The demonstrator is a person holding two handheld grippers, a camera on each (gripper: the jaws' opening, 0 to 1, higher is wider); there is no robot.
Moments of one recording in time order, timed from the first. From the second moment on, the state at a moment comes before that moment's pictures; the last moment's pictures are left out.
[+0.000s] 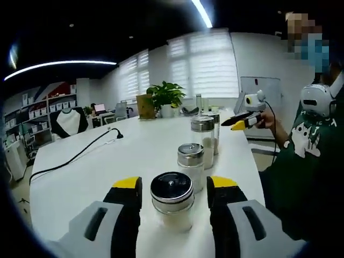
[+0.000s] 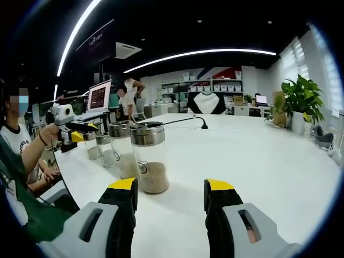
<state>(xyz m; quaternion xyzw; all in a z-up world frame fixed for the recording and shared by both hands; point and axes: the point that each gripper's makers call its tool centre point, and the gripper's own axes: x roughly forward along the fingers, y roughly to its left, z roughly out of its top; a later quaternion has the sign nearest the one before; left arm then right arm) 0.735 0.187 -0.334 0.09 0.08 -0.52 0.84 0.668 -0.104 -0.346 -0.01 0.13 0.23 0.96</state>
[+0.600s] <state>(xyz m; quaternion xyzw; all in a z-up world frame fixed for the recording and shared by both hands) 0.719 0.202 -0.331 0.02 0.05 -0.36 0.93 0.669 -0.107 -0.342 0.00 0.12 0.23 0.96</state>
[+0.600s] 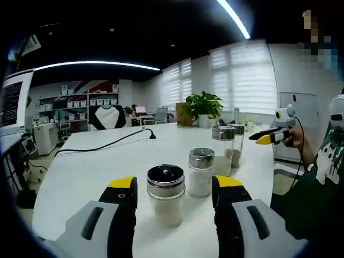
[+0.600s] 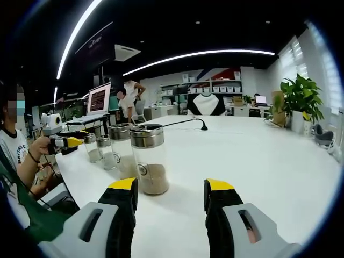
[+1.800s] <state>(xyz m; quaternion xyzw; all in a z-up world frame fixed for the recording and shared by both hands) 0.734 0.204 -0.353 -0.05 0.04 -0.17 0.98 0.669 -0.112 -0.340 0.00 0.12 0.23 0.96</state>
